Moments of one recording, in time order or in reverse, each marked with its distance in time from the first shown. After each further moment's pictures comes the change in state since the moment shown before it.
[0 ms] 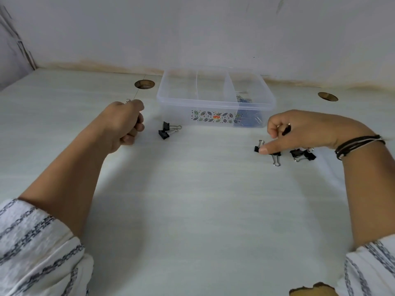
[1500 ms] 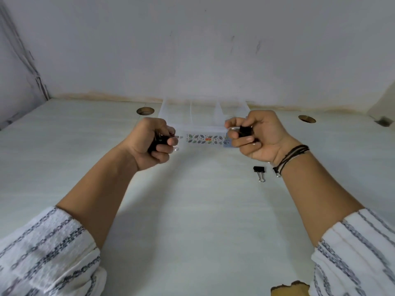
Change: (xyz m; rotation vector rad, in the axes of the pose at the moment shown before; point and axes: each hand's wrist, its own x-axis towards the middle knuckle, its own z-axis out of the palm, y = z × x) left_hand -0.029 0.028 0.028 -0.486 -0.562 0.002; right_hand 0.029 -0.038 0.007 1.456 -0.248 -0.121
